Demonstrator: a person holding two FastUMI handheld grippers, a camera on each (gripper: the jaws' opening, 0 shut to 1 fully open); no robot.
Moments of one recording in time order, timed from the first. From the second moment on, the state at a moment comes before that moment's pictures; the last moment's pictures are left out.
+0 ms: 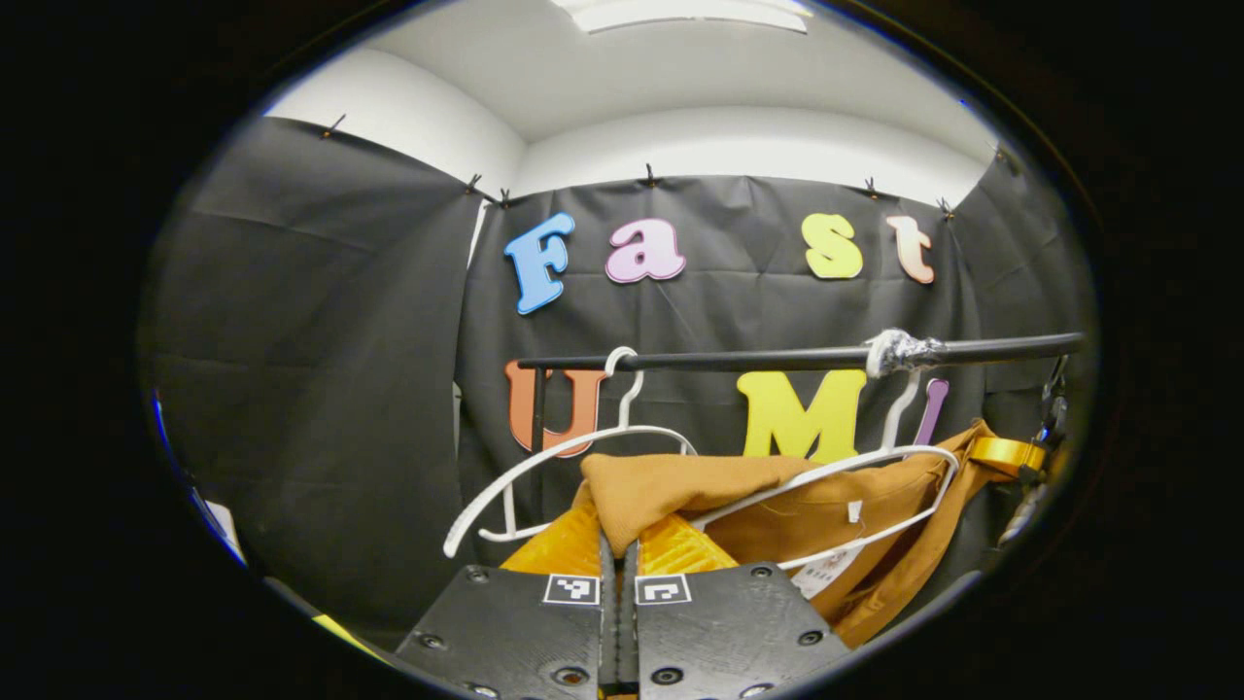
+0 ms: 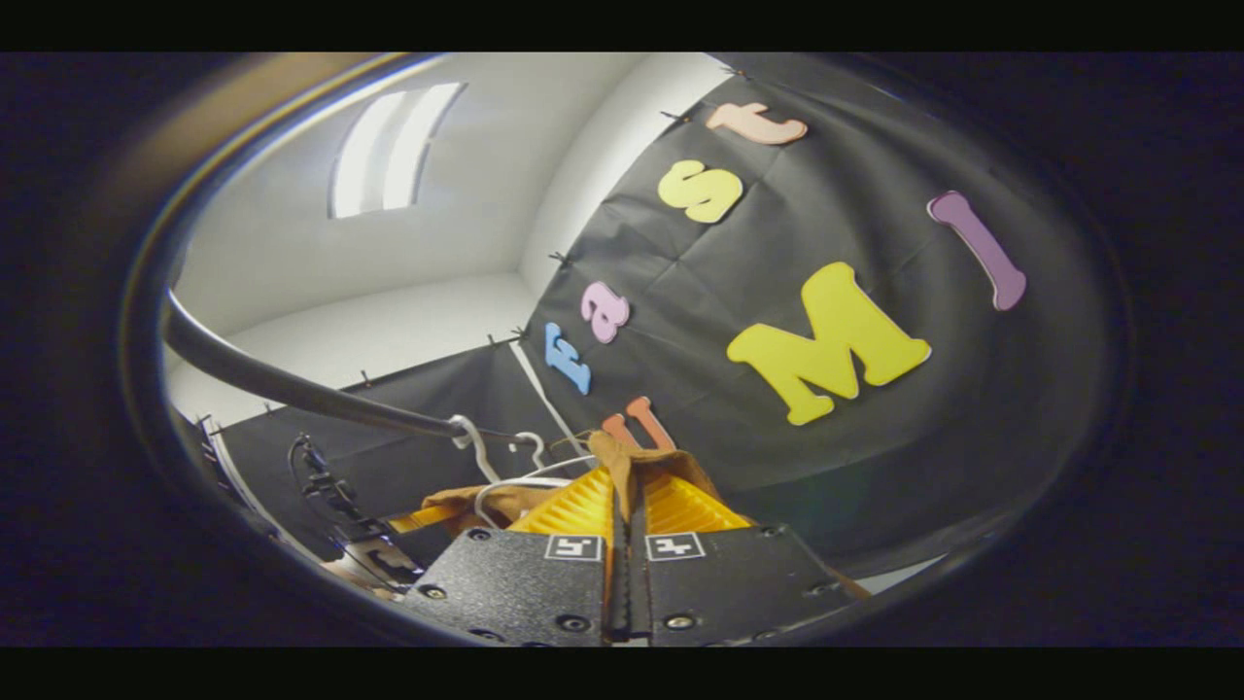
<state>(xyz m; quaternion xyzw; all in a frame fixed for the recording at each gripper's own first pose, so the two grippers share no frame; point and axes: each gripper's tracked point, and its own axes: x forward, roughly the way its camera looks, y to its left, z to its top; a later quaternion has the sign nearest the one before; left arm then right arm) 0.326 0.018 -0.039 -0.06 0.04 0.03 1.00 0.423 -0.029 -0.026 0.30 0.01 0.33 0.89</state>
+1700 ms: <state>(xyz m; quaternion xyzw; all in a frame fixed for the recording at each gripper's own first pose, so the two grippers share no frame) 0.368 0.011 -0.113 -0.16 0.11 -0.09 0.98 0.507 -0.038 -0.135 0.38 0.17 0.28 0.87</state>
